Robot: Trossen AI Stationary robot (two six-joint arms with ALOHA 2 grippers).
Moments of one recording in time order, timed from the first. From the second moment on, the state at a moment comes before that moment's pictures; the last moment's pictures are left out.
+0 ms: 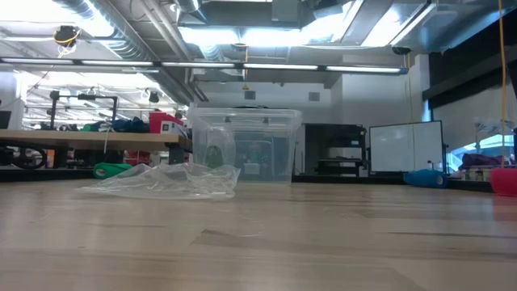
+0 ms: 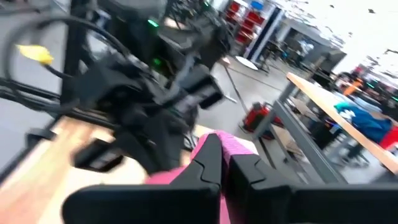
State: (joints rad) left arm -0.53 1.59 1.30 0.06 -1.01 0.76; right arm 0.51 1.33 1.38 -0.17 0.63 -0.32
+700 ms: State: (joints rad) left arm -0.59 1.60 1.30 0.00 -0.98 0.69; right arm 0.33 1.38 1.38 -0.45 0.38 -0.03
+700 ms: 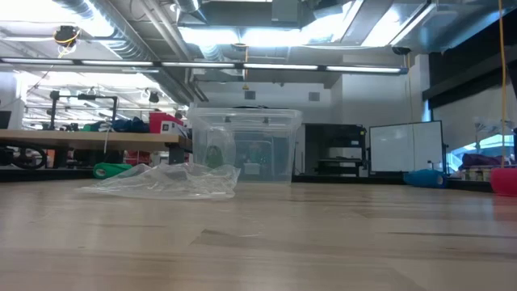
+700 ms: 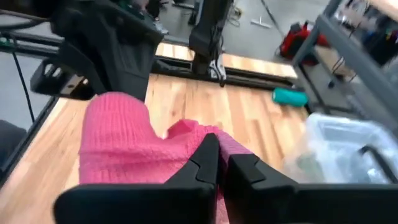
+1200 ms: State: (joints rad) left arm -0.58 1.60 1.30 -0.05 -0.98 0.60; right arm 0.33 1.37 1.42 -0.61 0.38 0.06
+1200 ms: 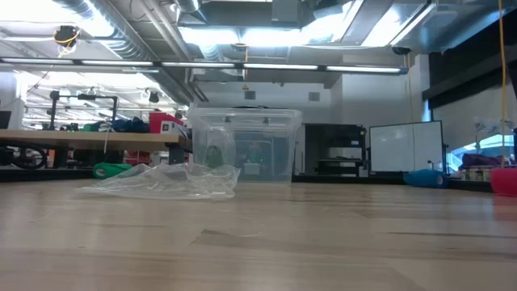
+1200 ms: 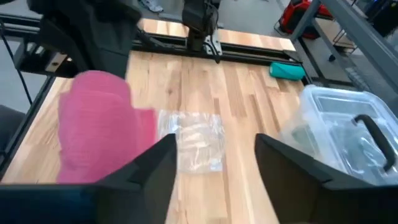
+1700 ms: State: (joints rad) left arm -0.57 1.60 1.30 -0.11 -0.98 0.31; right arm 0.35 1.37 1.59 -0.93 0.32 0.15
